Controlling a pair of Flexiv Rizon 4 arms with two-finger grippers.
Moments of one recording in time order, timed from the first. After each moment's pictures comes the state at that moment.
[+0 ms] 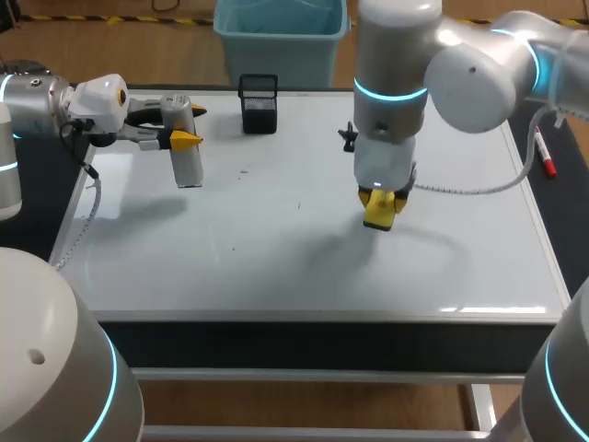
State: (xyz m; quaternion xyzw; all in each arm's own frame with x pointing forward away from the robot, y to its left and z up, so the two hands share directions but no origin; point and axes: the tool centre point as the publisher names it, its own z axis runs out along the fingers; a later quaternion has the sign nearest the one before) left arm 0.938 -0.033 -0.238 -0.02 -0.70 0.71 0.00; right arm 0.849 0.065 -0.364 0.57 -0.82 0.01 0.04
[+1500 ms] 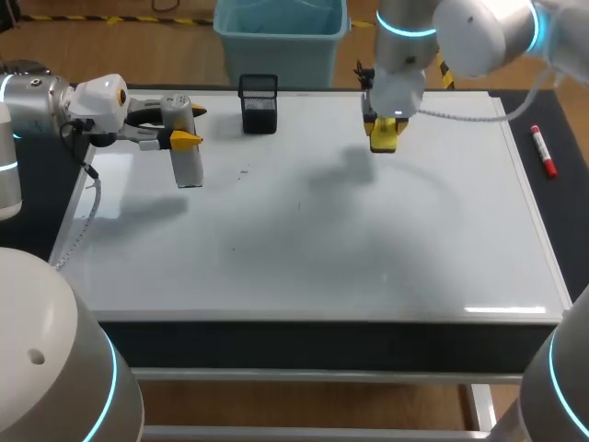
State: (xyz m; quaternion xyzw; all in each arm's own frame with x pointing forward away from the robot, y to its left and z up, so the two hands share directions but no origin) left arm 0.938 -0.033 -0.238 -0.02 -0.70 0.71 0.00; right arm 1.040 0.052 -0.357 0.70 -0.71 0.03 -0.03
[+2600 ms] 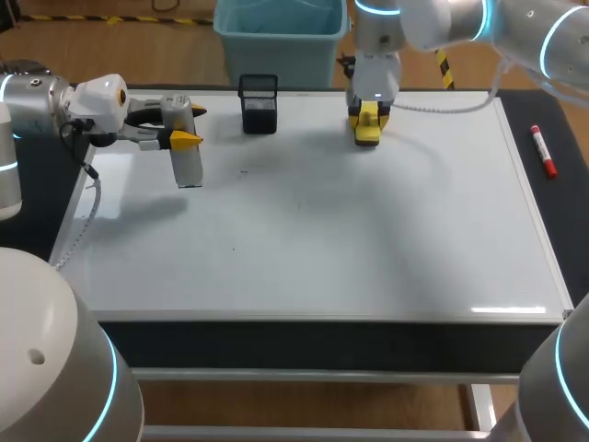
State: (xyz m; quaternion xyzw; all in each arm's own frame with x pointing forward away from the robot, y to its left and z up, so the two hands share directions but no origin) left arm 0.938 -0.033 -0.238 -0.02 -0.70 0.71 0.00; right arm 1.109 0.064 -0.416 0.70 -0.71 -0.03 0.04
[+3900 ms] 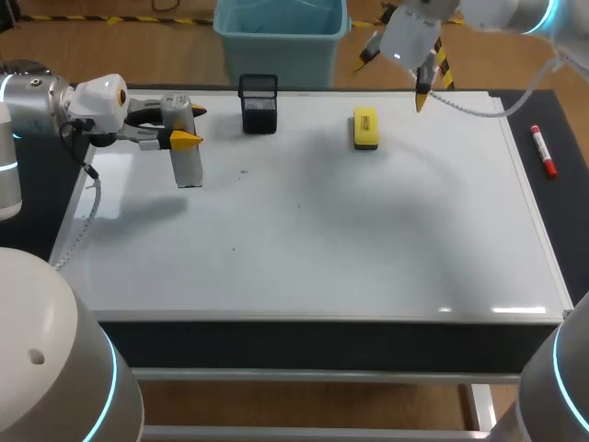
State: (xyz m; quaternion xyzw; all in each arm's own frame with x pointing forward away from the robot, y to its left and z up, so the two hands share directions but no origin) left arm 0.938 -0.033 -0.238 -0.02 -0.70 0.71 0.00; right arm 1.113 0.039 -0.323 0.47 -0.87 -0.13 -0.07
